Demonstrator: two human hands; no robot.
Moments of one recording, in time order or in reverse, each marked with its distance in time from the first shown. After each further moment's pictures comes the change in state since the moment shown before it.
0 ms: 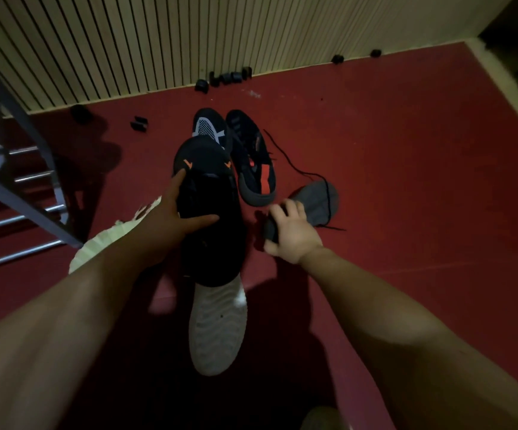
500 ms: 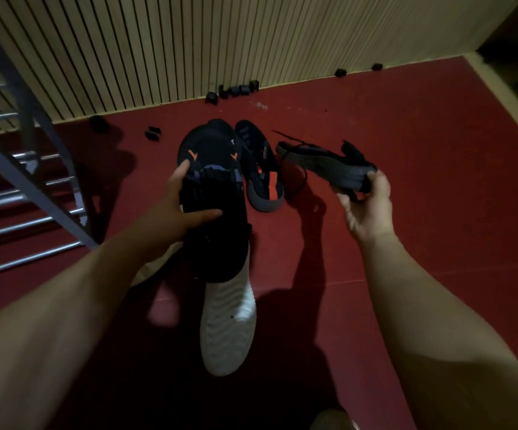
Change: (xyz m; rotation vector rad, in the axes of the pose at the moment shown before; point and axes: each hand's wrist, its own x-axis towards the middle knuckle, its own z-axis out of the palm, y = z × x) left_hand -0.014 0.024 -0.008 0.026 0.038 0.097; right_hand -0.010 0.039 -0.077 1.985 0.674 0.224
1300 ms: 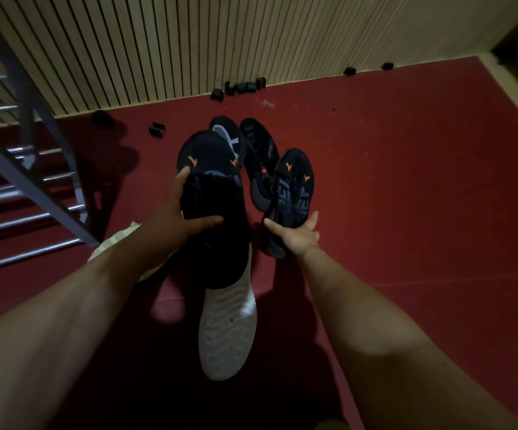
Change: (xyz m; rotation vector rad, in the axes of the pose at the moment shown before) left_hand -0.001 -0.012 0.001 0.005 0.035 -0.047; right_hand -0.025 0.100 0.012 -1.209 0.011 0.388
